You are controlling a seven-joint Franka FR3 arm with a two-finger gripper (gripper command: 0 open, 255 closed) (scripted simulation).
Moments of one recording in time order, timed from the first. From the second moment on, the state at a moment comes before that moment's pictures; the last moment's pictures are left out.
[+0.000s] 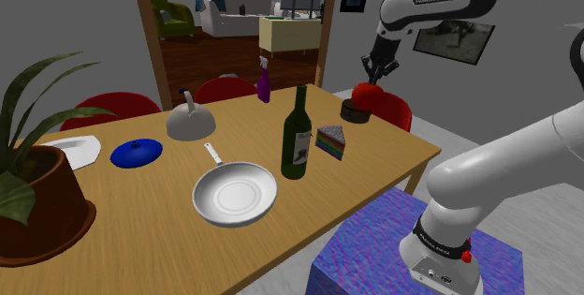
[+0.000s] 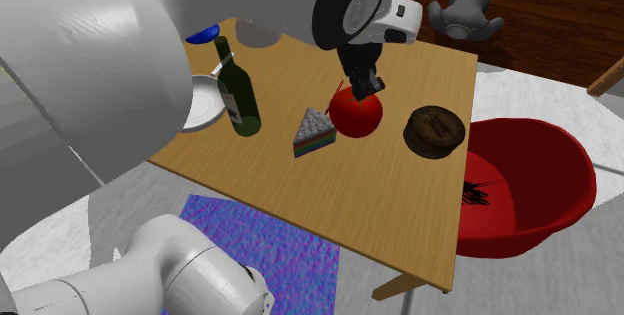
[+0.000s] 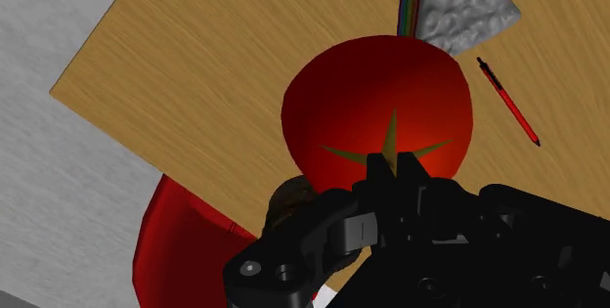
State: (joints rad) arm -0.47 -0.52 -0.05 -2.27 -0.08 1.94 0.47
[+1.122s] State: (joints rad) arm -0.54 0.11 -0.21 -1.53 0.02 1.83 0.22
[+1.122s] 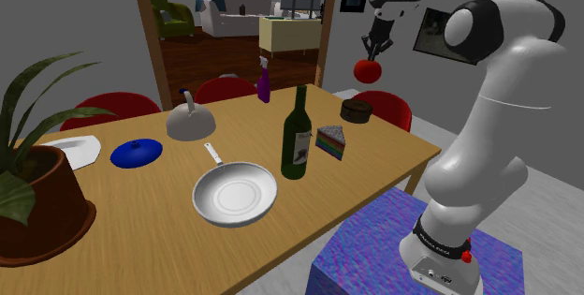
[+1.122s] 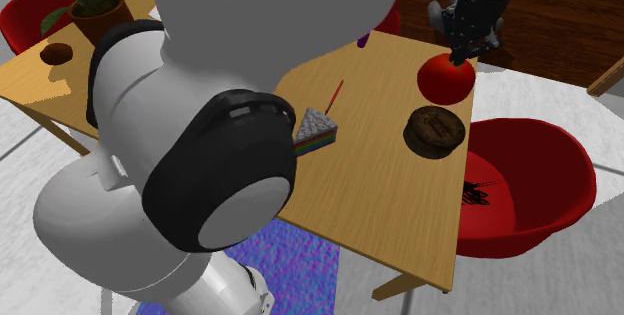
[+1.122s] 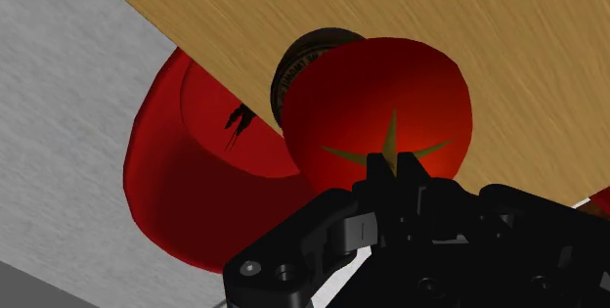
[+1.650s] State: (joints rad) arm -0.60 0.33 -0.23 -1.25 0.08 1.77 0.16
